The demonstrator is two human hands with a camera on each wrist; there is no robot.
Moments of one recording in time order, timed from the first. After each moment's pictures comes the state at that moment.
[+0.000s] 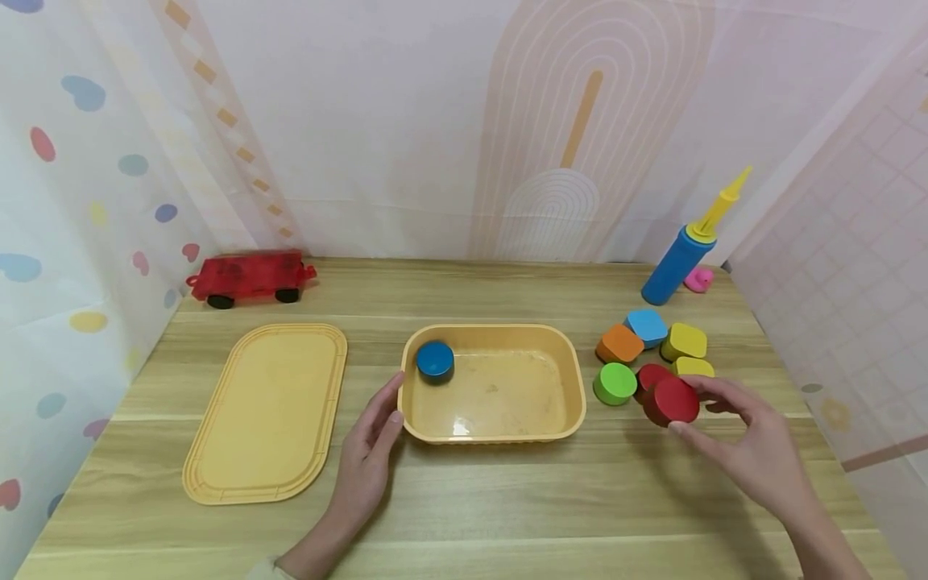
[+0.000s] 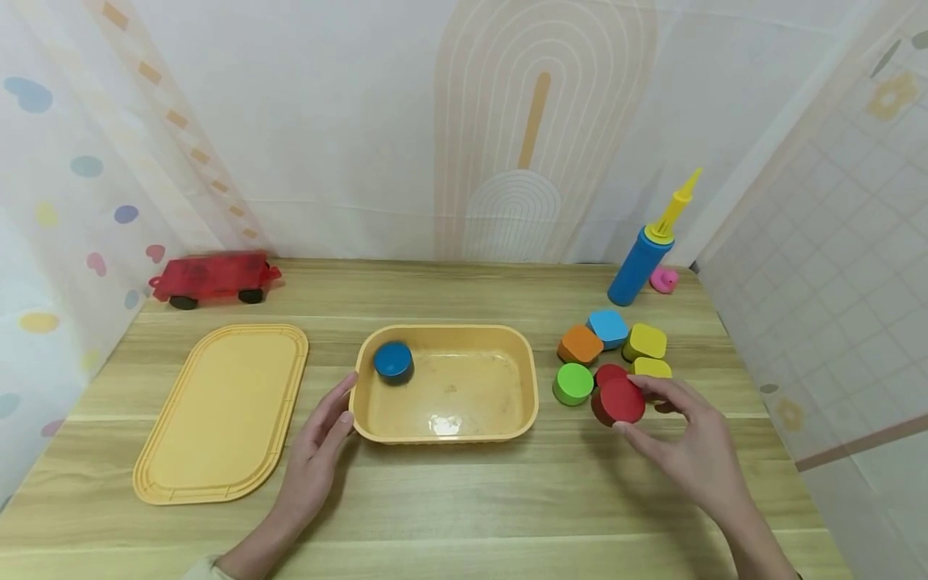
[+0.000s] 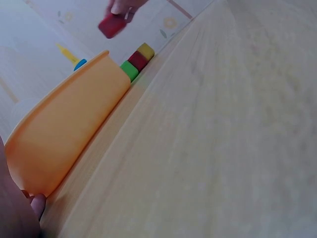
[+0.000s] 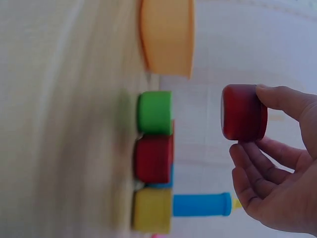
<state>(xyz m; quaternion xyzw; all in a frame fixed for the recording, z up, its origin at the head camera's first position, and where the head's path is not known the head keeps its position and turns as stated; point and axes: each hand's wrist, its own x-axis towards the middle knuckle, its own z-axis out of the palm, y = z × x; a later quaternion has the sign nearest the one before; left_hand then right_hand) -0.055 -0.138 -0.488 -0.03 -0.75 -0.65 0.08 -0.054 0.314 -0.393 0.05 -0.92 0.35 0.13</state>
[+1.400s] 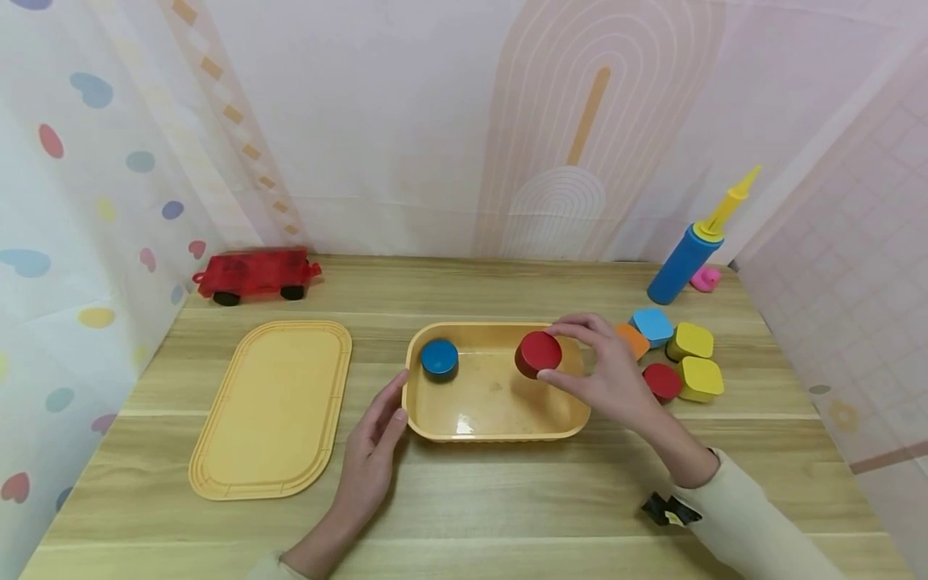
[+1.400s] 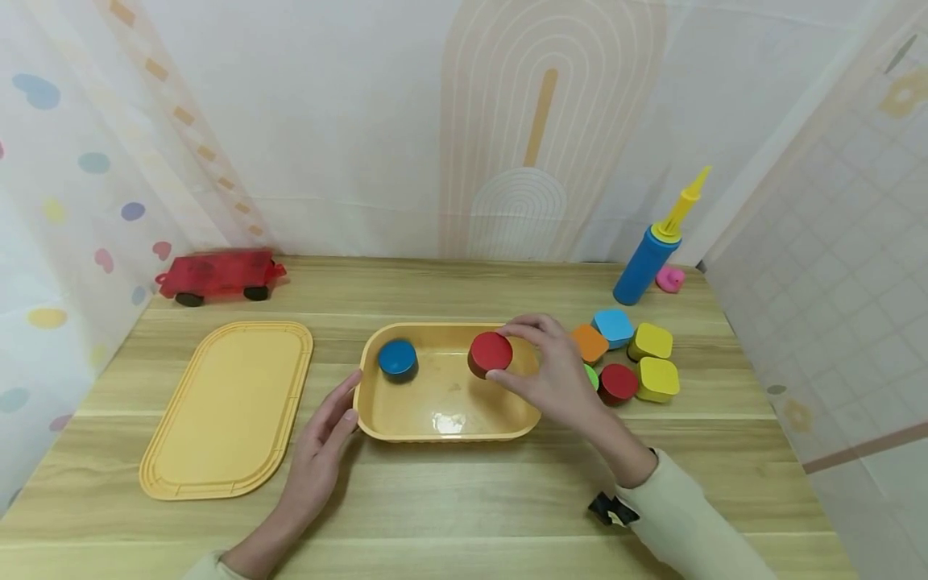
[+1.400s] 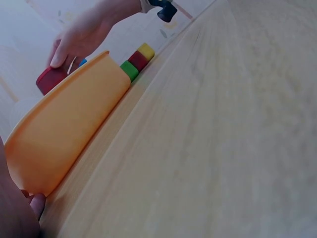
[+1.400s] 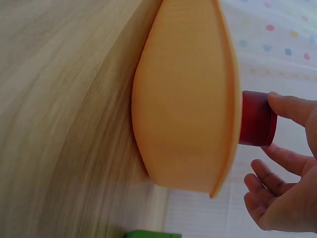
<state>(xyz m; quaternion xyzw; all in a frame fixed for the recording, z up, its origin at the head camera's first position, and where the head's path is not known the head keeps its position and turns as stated) -0.054 -0.138 -0.487 -0.02 -0.76 -0.65 0.07 -0.139 0.189 -0.396 0.20 -0.89 0.42 0.06</state>
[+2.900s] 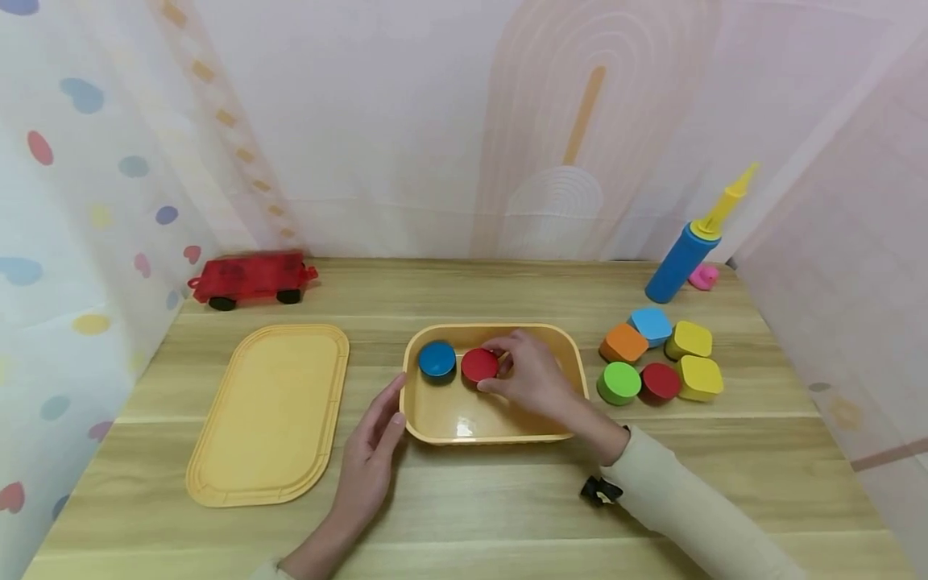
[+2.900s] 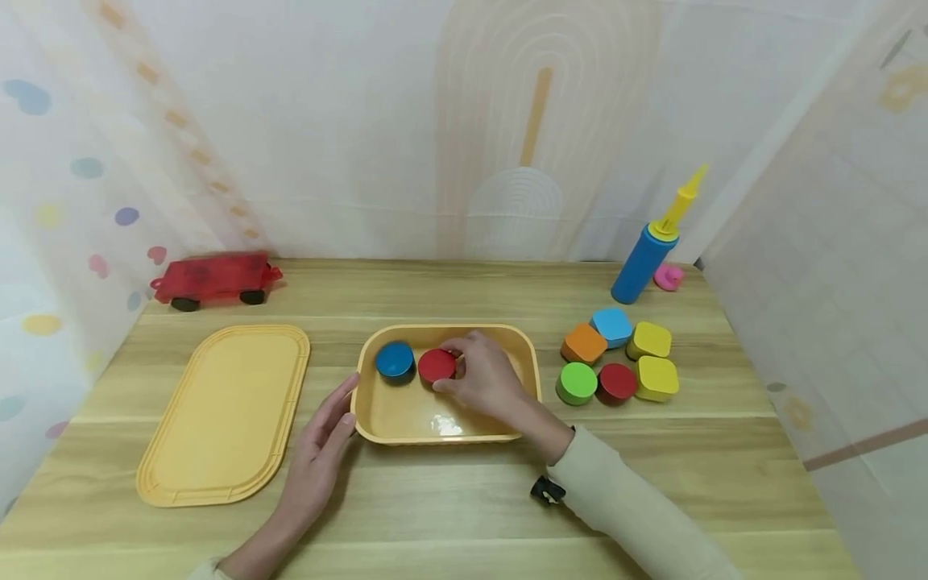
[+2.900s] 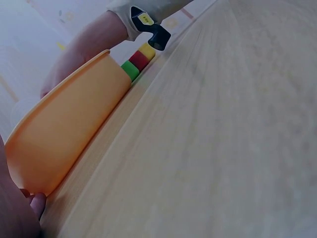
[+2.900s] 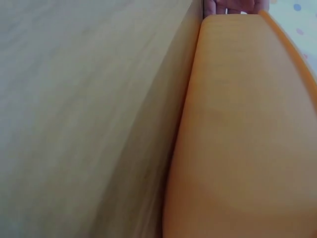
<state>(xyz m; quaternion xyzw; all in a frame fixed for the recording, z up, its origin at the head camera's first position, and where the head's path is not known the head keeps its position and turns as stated) -0.056 -0.137 -0.488 -0.02 -0.76 -0.65 0.07 -0.163 0.108 -0.426 0.18 -0.91 0.36 -0.06</state>
